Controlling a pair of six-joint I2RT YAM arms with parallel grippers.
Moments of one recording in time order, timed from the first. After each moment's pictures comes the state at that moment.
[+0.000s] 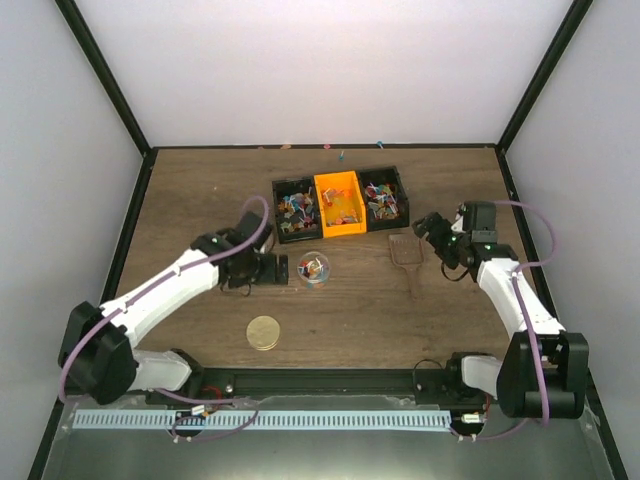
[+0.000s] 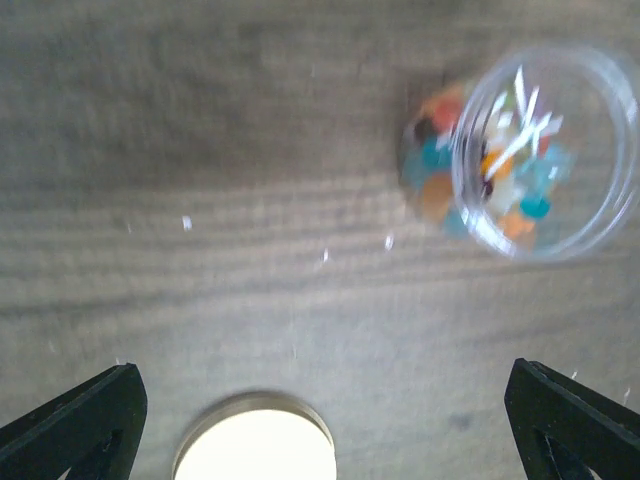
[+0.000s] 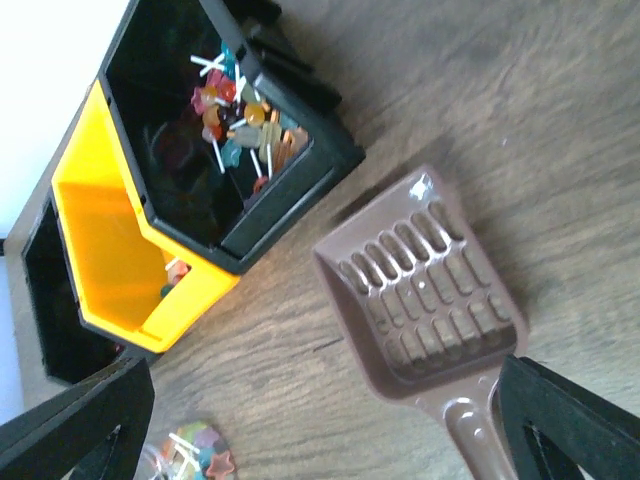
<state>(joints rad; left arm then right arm) -0.58 1.34 1.01 -0.84 0.04 -0.59 -0.01 1.19 0.78 -0.38 -0.32 0.70</state>
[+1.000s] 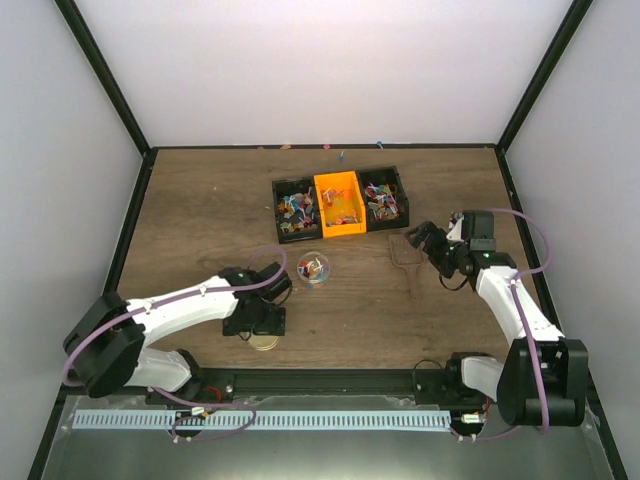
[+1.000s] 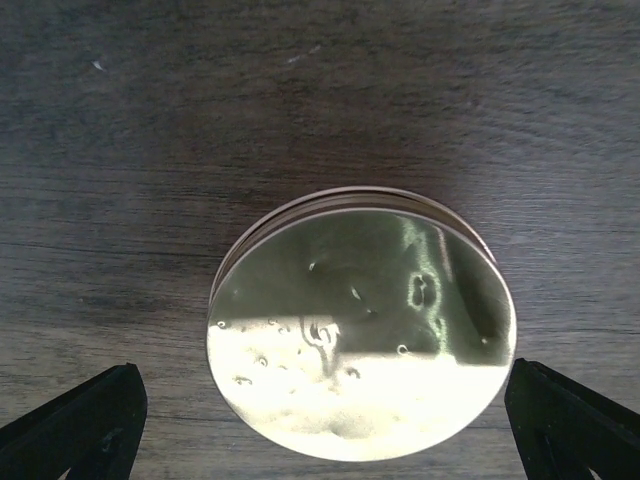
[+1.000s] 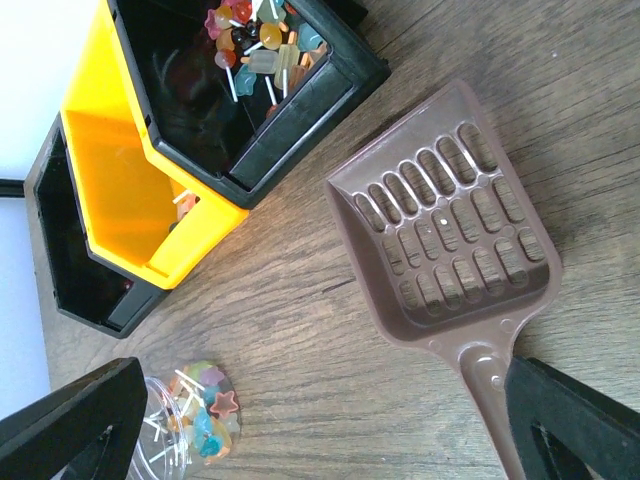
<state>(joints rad) -0.86 1.34 0.74 -0.93 -0.02 -0.86 -0.01 1.15 0.69 -0.37 -0.45 0.67</state>
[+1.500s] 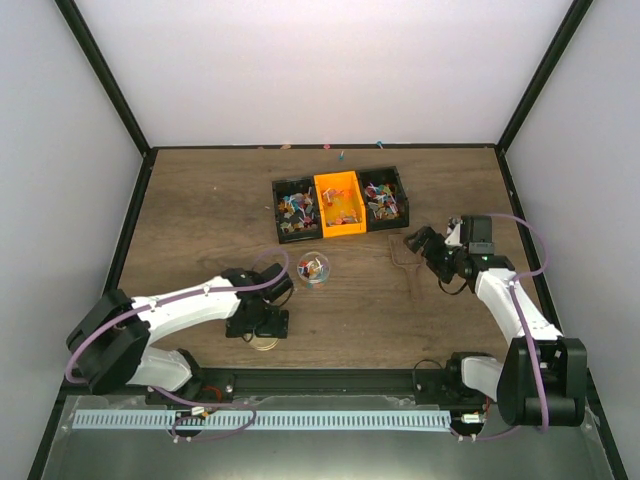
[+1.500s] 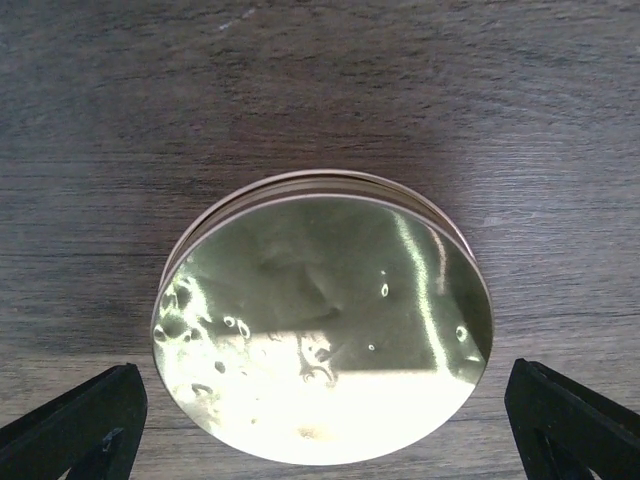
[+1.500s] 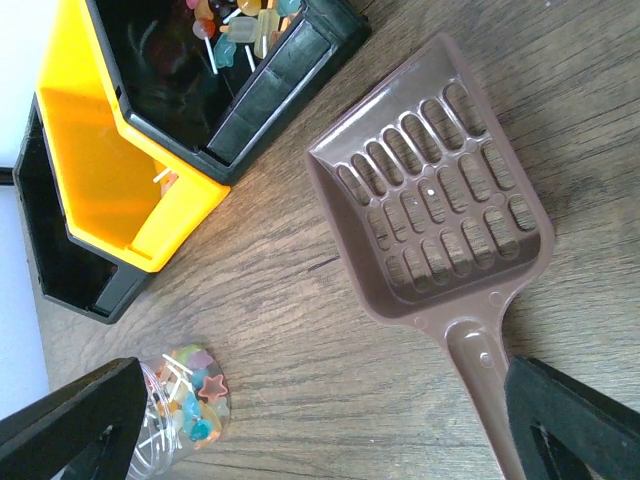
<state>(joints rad) -0.86 1.37 0.72 -0.89 0.04 -0.82 -0.01 1.15 0.65 -0.37 -0.47 0.67</state>
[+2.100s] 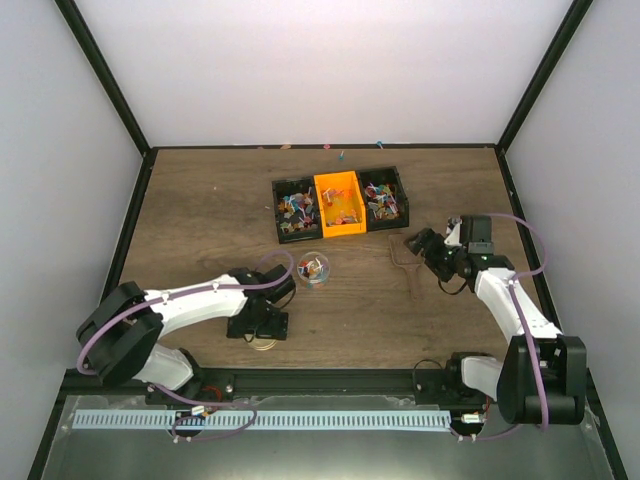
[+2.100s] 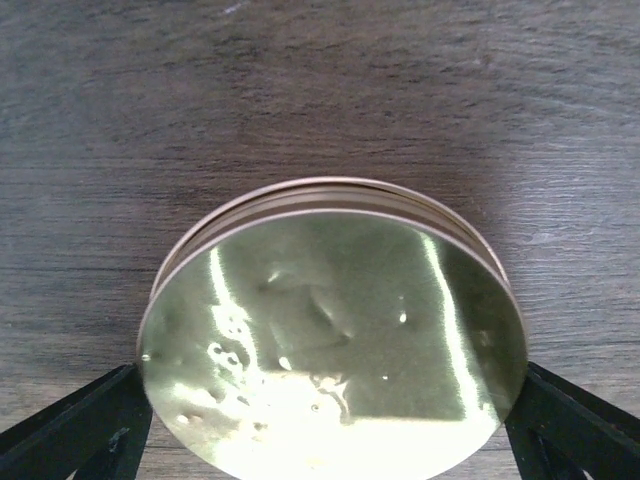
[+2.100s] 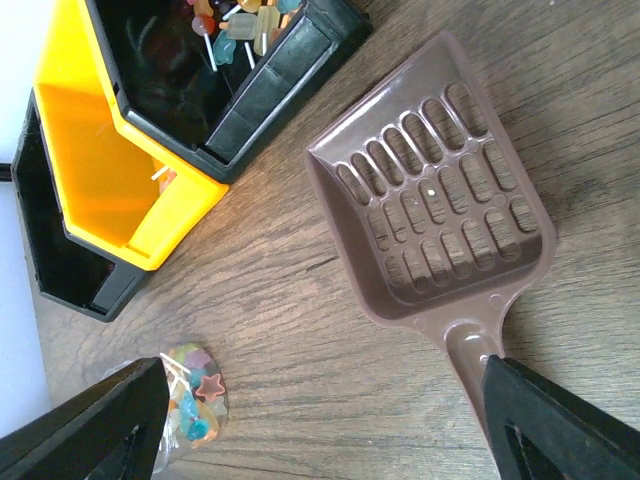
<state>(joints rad) -0.86 1.44 0.72 -0.88 0.03 -0.81 -0.01 1.16 0.65 -0.36 -0.47 0.67</state>
